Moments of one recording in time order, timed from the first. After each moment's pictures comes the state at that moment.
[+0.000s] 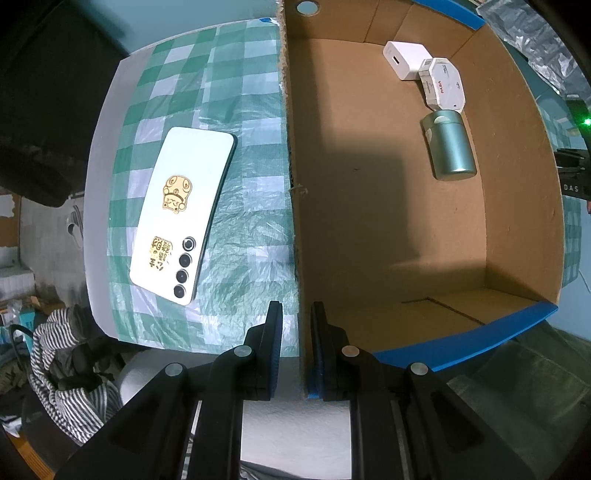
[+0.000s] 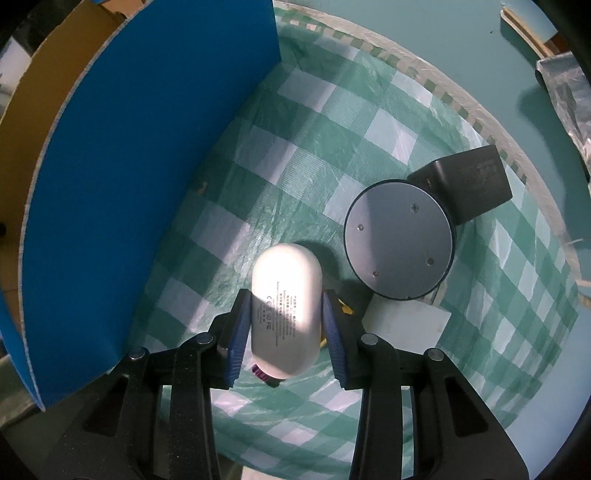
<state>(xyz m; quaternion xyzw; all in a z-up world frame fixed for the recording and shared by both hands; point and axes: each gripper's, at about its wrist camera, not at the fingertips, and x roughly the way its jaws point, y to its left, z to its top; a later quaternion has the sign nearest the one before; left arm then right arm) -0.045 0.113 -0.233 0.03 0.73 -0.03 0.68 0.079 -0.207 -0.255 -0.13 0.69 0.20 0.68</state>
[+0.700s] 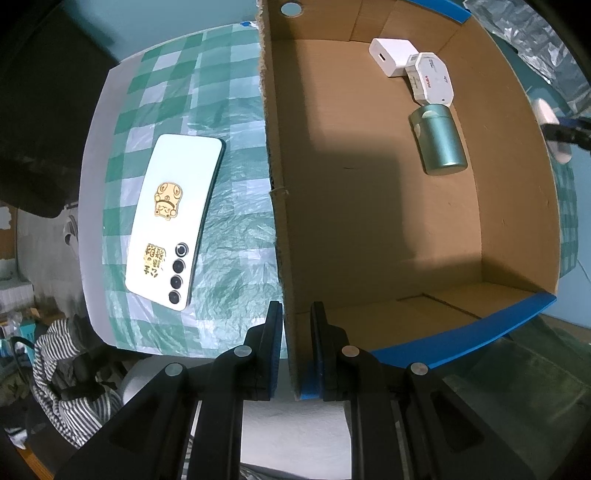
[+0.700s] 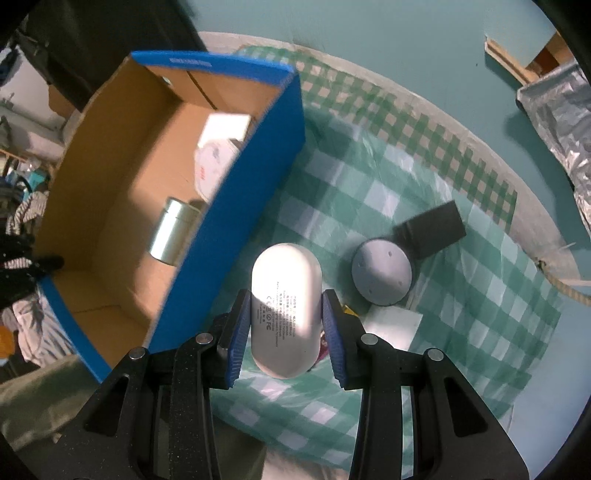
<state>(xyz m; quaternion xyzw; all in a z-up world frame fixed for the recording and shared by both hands) -0.048 0.101 -0.230 0.04 0.72 -0.04 0.69 0.082 -0.191 -0.170 -0.10 0.66 0.21 0.71</state>
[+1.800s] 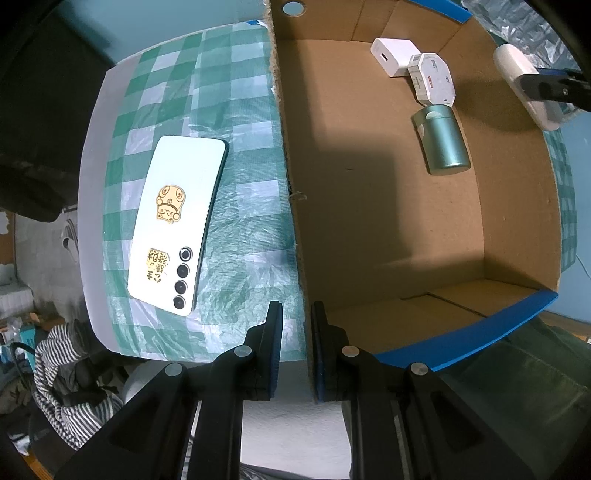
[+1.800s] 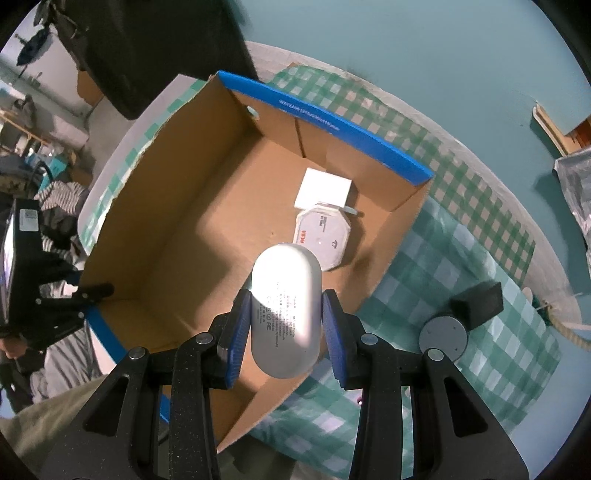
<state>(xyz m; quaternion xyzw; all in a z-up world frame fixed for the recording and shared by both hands) -0.043 0.104 -0.229 0.04 0.72 -0.05 0.69 0.089 -0.095 -0.149 -0.13 0.64 0.27 0.71</state>
